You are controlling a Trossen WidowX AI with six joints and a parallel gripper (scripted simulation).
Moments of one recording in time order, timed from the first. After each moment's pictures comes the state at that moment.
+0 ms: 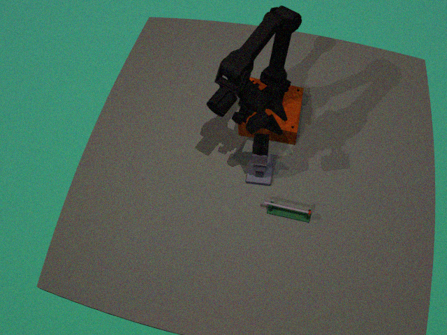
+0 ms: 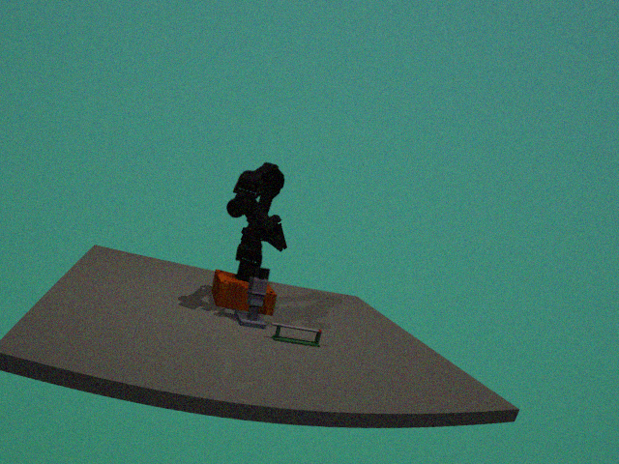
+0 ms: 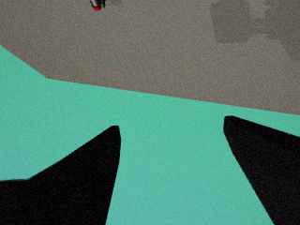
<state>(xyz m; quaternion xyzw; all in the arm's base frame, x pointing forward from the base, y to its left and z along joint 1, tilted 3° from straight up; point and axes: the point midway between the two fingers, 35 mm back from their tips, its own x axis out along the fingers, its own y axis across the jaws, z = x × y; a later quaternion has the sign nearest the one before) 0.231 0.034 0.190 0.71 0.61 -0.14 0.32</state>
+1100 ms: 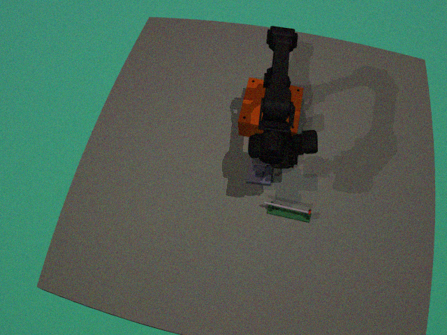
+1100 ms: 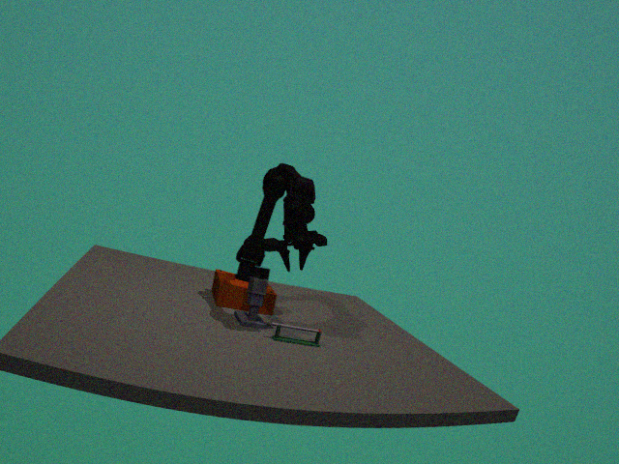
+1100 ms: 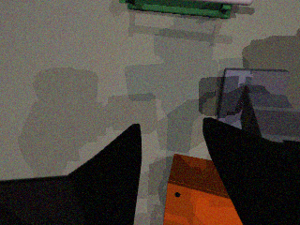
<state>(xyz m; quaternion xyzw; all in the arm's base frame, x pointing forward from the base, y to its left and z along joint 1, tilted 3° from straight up) 0.312 0.084 0.161 0.05 0.70 0.17 0.69</state>
